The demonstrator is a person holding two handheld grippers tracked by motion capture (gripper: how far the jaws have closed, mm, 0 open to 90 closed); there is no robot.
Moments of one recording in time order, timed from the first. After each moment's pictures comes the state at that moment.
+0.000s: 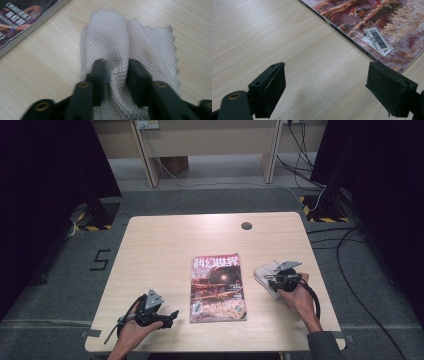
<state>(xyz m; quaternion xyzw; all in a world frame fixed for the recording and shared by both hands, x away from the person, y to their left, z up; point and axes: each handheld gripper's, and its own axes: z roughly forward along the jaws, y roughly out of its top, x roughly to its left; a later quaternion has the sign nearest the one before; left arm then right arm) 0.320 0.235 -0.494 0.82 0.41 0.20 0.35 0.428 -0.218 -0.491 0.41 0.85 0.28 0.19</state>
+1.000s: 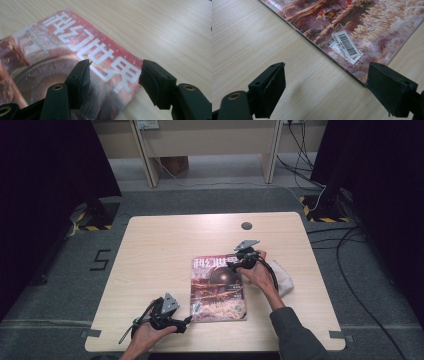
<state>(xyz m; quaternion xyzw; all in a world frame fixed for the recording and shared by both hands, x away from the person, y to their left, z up) 0.317 0.196 -0.502 0.84 0.37 0.18 0.35 0.510 -0.101 -0.487 0.33 0.85 0.37 0.16</state>
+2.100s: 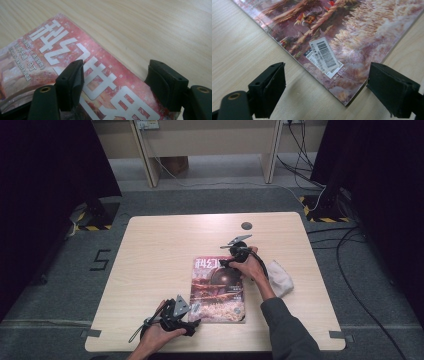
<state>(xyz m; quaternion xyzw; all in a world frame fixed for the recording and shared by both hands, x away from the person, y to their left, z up) 0.317 0.171 -0.509 0.86 0.34 0.18 0.33 0.545 -0.083 -0.509 0.36 0.85 0.37 0.10</state>
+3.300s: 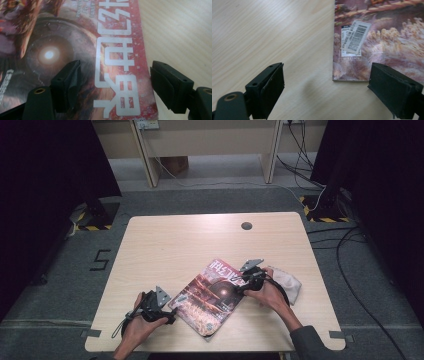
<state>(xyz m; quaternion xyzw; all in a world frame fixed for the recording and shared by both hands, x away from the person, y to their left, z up) 0.340 0.225 -0.501 0.84 0.40 0.27 0.25 0.440 -0.120 -0.497 0.31 0.89 0.31 0.14</state>
